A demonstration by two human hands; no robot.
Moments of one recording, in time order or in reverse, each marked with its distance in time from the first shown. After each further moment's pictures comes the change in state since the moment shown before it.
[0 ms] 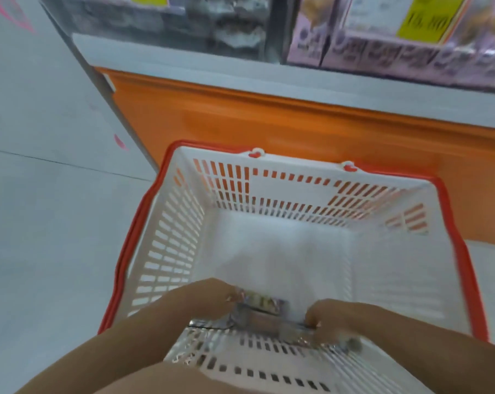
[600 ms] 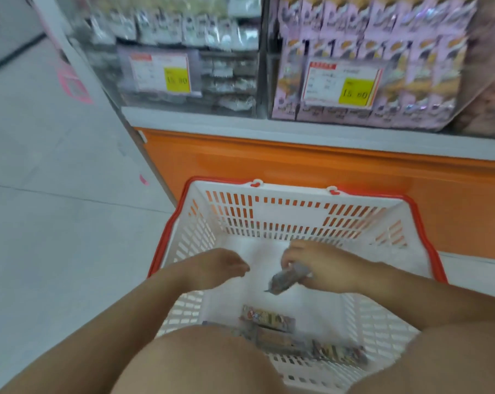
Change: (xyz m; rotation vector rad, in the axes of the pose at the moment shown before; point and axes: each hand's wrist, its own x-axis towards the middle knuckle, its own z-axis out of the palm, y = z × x) left_hand -0.089 0.029 -0.085 -0.363 0.248 0.025; right_hand -0.092 -0.036 -0.081 -0.164 0.709 -0.386
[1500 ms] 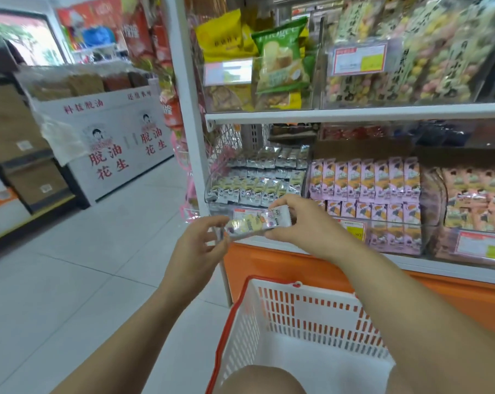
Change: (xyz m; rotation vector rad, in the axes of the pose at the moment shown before) left_hand -0.209 0.066 -0.092 -0.328 1.202 0.463; right_hand -0.057 -0.194 -0.210 0.556 0.648 -0.098
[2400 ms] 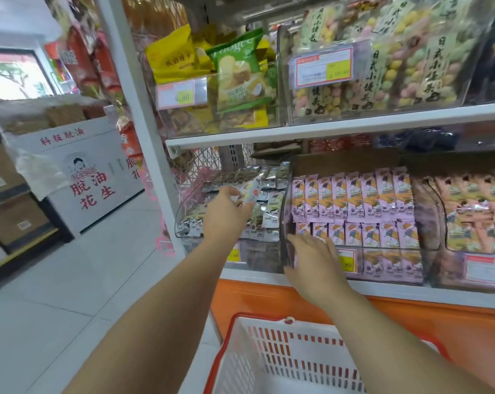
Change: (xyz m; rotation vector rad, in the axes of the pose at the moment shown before) left_hand 0.156 0.026 0.101 0.315 0.059 -0.122; right_hand 0.038 0.082 -0.009 -0.574 0.185 0.165
